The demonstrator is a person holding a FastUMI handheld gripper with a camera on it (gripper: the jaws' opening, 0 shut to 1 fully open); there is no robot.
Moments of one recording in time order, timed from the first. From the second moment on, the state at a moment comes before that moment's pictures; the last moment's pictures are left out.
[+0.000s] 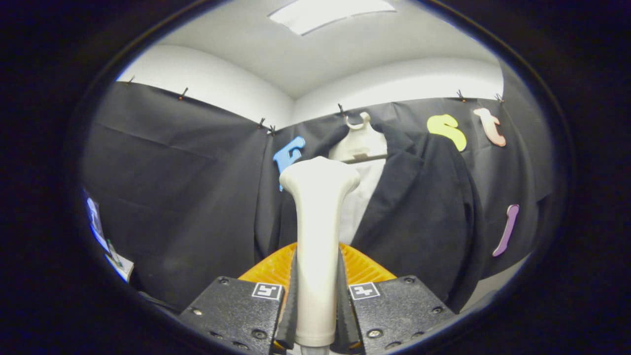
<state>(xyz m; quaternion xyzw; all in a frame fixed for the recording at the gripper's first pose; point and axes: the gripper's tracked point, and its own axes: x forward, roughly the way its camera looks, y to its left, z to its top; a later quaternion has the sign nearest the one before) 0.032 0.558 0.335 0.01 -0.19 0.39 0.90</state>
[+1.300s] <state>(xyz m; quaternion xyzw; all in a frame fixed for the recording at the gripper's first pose) 0.057 0.614 0.316 -0.03 -0.18 0.36 0.92</state>
